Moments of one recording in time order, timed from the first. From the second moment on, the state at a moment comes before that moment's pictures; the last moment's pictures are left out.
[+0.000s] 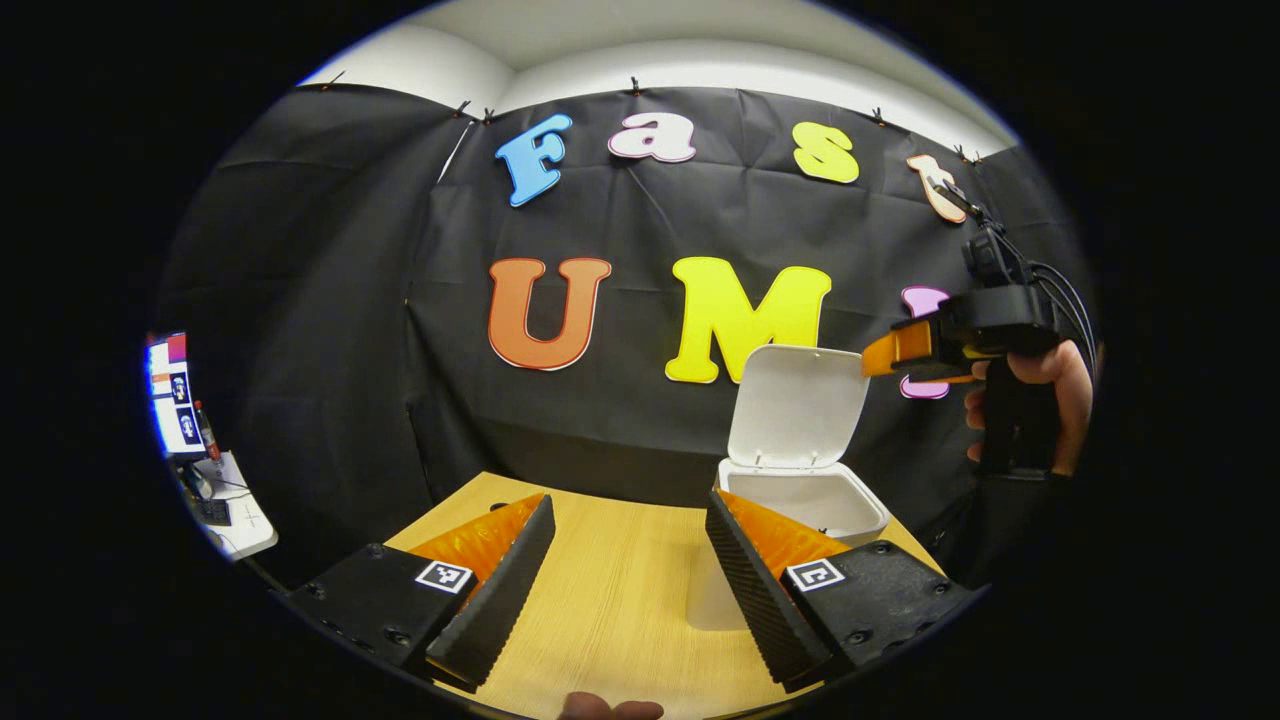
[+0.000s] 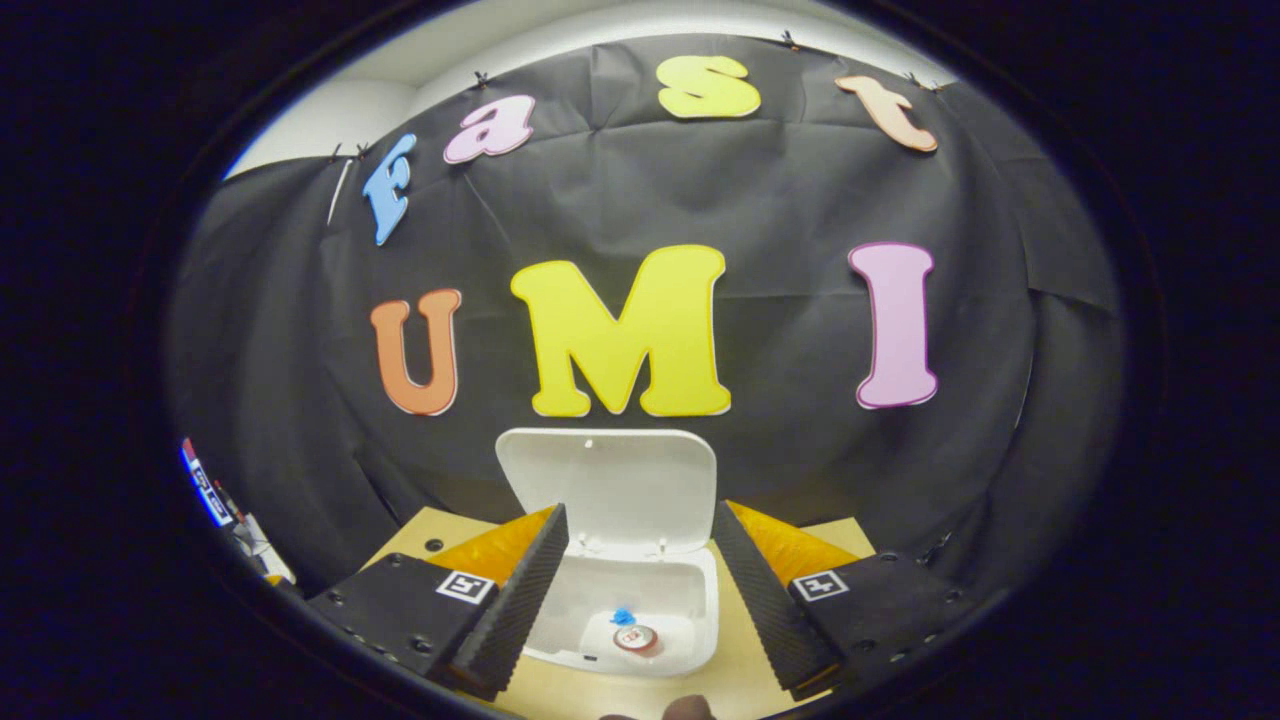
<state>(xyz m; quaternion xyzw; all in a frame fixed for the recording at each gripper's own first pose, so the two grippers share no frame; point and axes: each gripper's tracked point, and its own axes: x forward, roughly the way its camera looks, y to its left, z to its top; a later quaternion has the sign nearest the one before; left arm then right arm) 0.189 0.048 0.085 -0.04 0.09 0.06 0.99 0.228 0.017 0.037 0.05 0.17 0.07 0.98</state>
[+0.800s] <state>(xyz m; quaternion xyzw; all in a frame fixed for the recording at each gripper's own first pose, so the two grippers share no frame) 0.205 0.083 0.081 -0.05 0.09 0.10 0.99 0.321 0.058 0.057 0.03 0.15 0.07 0.99</state>
